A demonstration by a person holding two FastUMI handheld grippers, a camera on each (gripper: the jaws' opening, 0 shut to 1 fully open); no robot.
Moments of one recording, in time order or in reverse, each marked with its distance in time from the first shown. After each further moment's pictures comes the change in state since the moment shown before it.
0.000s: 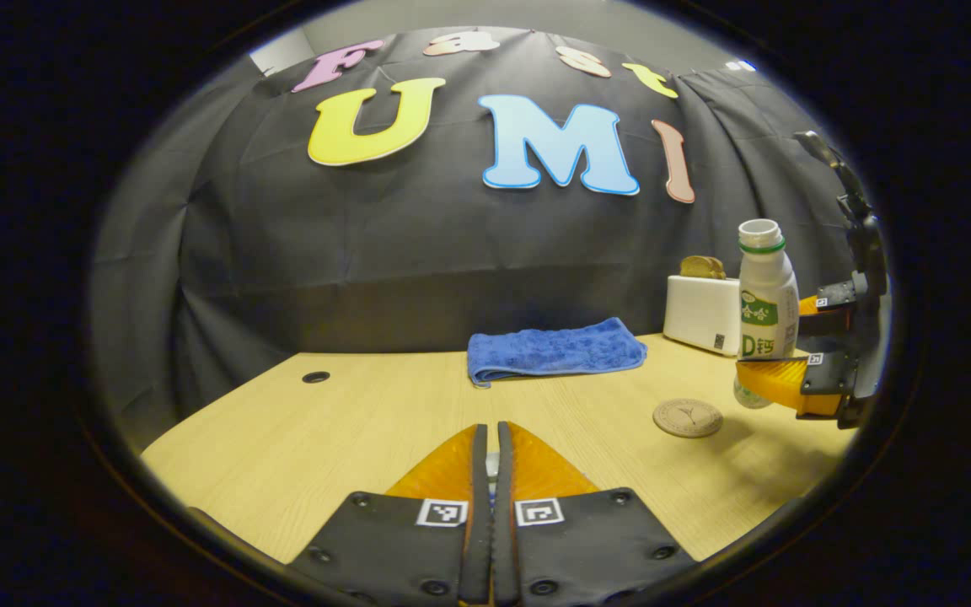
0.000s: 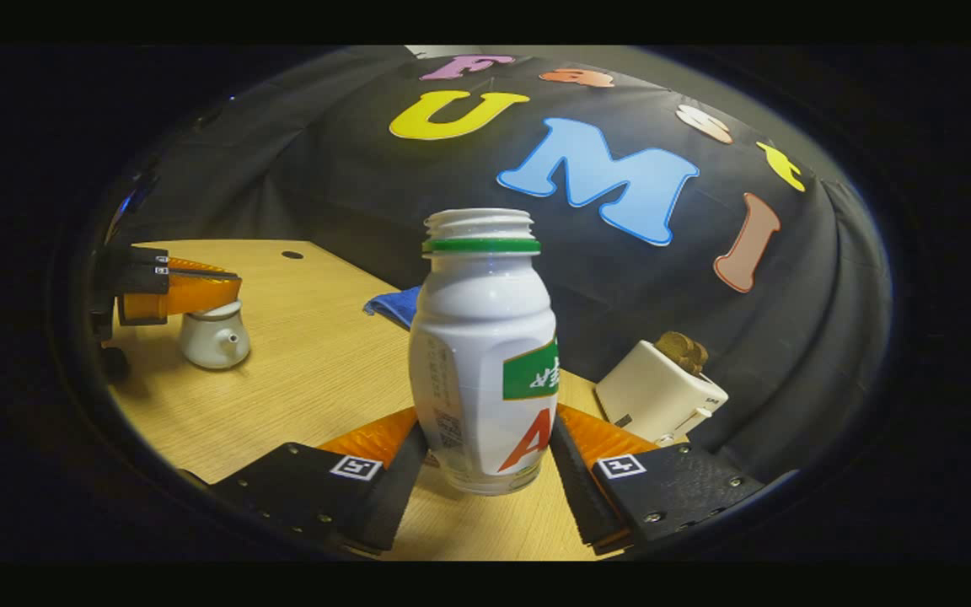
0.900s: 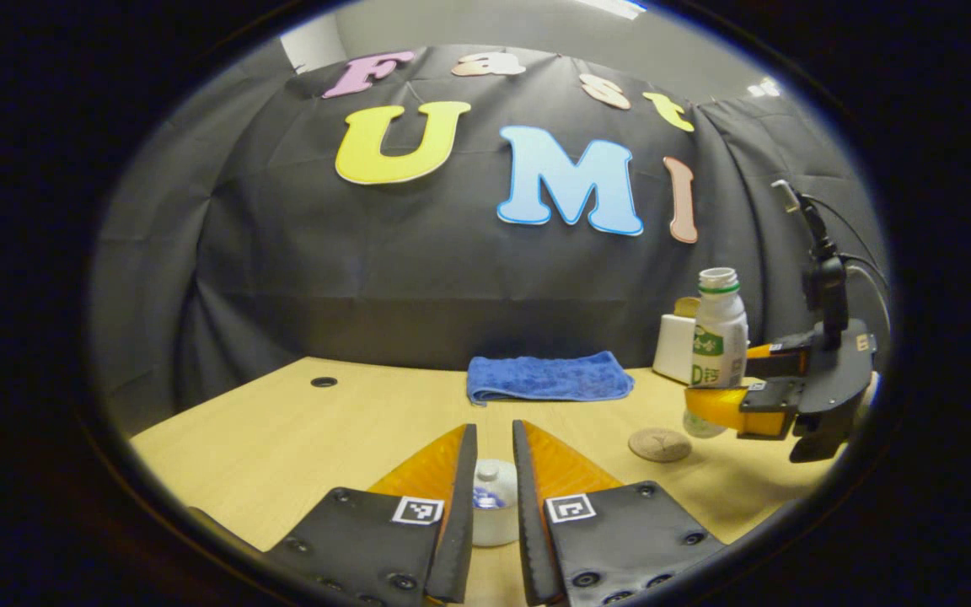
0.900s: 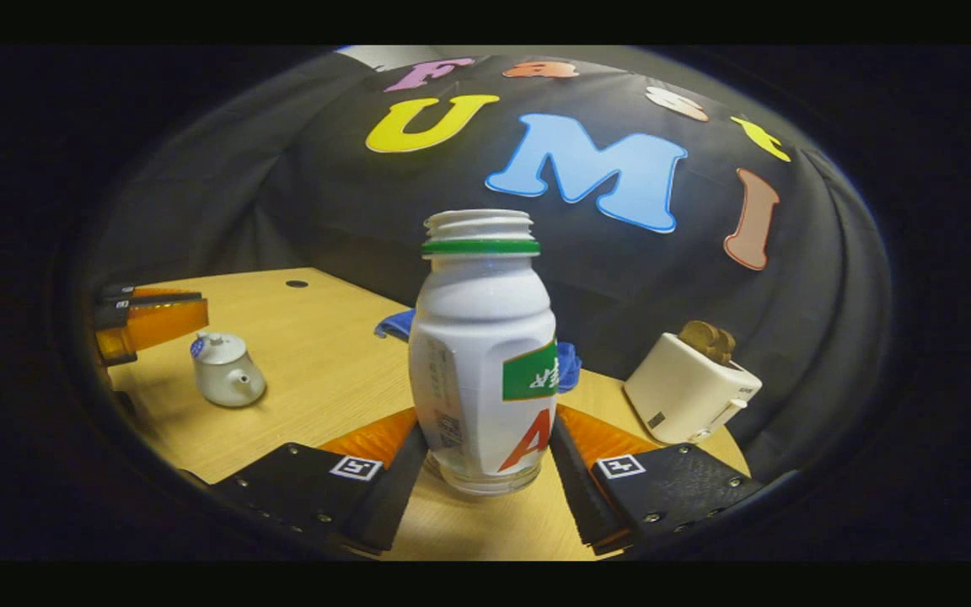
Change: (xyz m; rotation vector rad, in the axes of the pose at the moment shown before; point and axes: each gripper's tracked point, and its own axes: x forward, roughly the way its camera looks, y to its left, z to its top) left arm -0.051 -0.002 0.034 -0.094 -0.093 0.005; right arm 0.021 0.006 0.020 0.175 -0.032 0.083
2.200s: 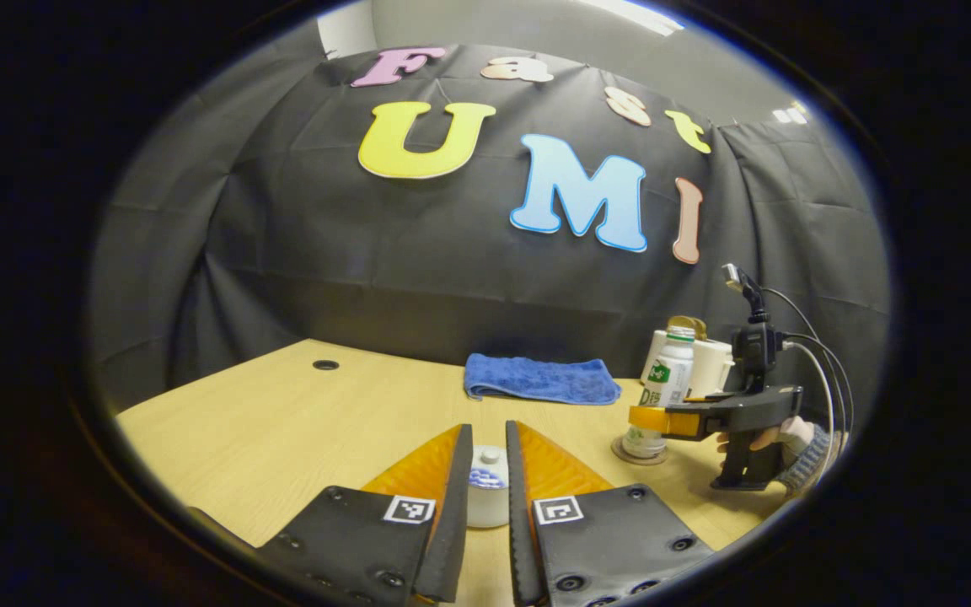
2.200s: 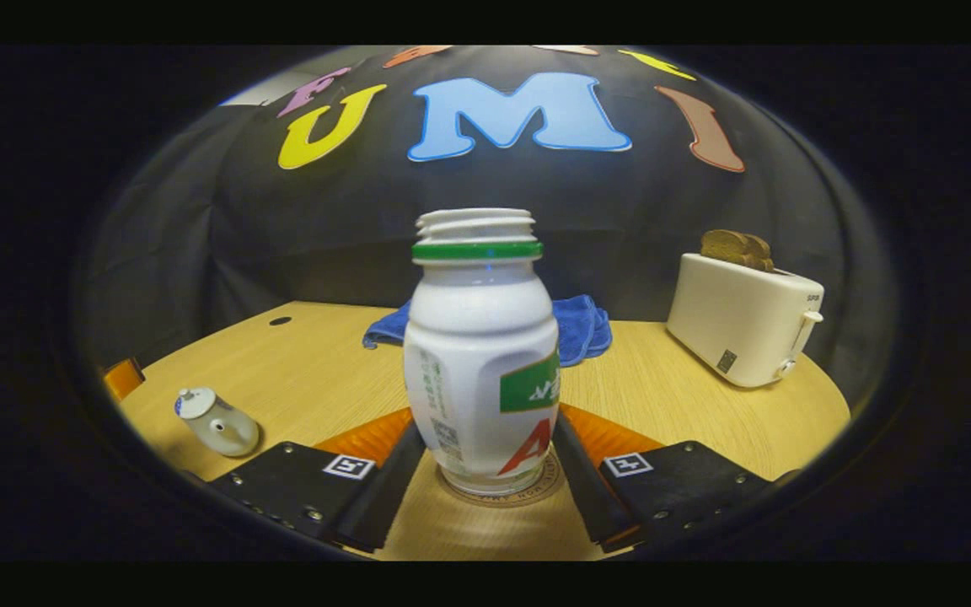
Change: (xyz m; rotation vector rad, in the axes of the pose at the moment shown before) left arm -0.019 0.007 -0.004 -0.093 0.008 -0.008; right arm 0.057 0.003 -0.034 0.323 0.077 0.066
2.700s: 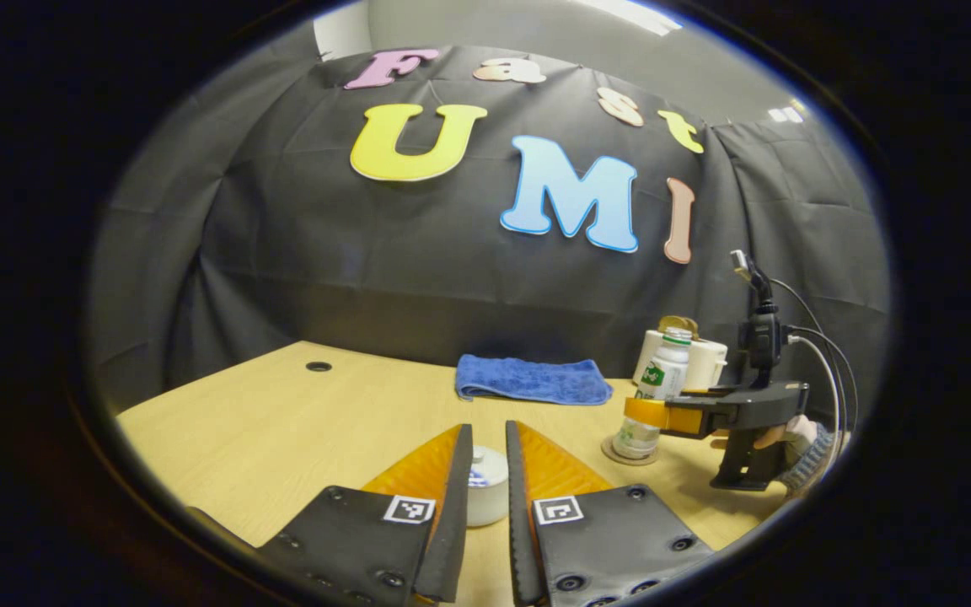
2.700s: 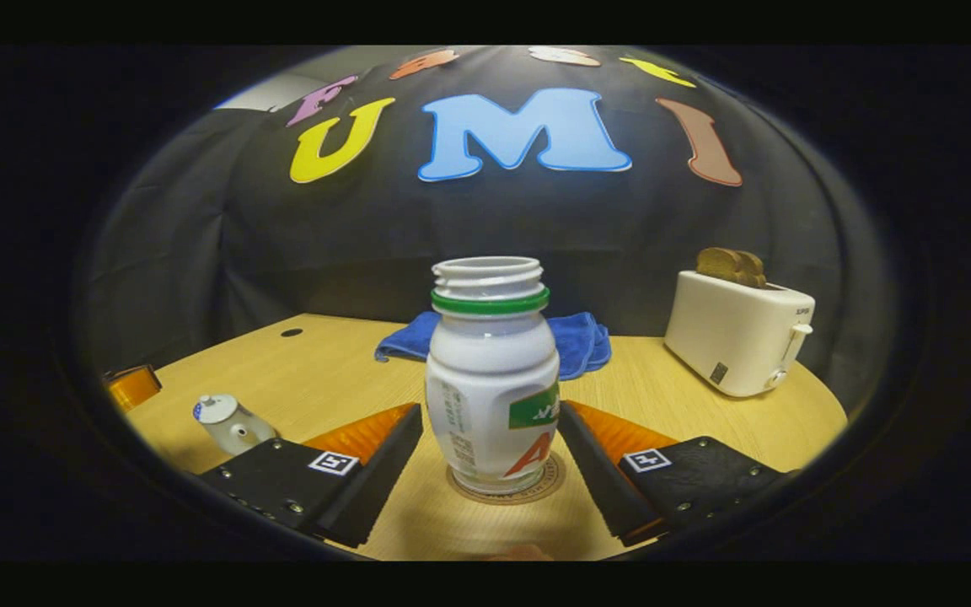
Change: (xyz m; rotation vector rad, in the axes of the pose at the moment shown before) left arm -0.005 -0.014 0.002 0.012 -0.009 -0.017; right arm -0.025 0.000 0.015 -0.011 -0.073 -0.003
